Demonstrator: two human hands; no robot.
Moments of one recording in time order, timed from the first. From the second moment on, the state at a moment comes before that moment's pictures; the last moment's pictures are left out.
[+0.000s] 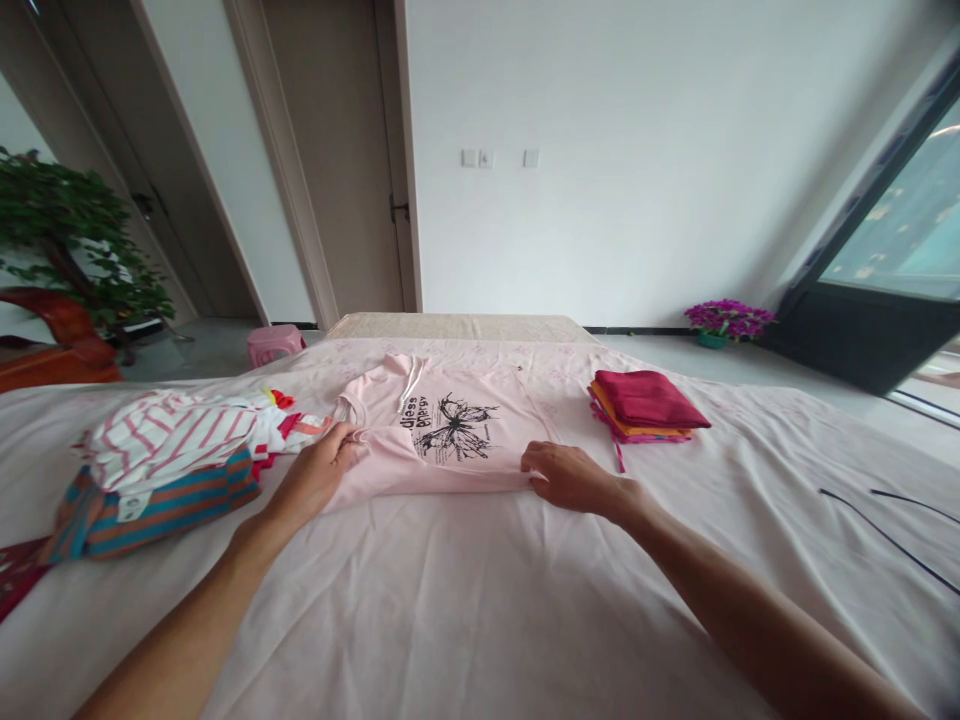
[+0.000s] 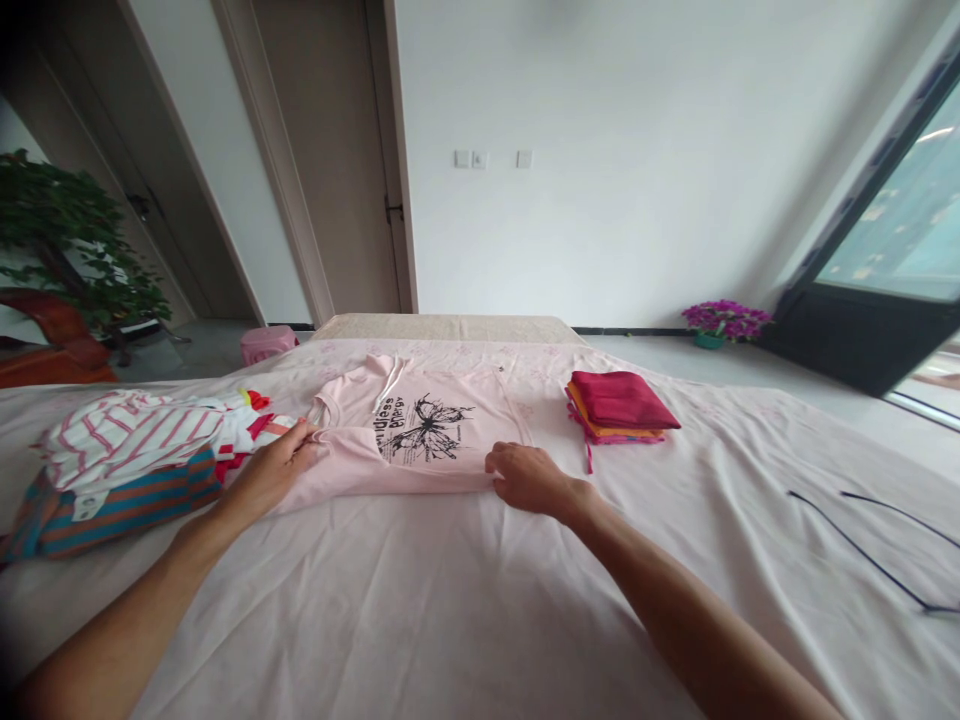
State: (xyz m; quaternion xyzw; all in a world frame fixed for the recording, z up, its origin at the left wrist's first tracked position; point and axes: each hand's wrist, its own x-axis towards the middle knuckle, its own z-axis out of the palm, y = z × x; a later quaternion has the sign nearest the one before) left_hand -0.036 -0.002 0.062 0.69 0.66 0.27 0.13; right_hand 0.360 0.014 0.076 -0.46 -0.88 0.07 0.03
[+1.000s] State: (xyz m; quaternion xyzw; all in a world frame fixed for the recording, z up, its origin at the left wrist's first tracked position) left_hand -0.072 0.001 0.026 0.82 0.52 0.16 -0.17; right_hand 0.380 0.065 0.036 -0.44 -0.89 -0.05 0.07
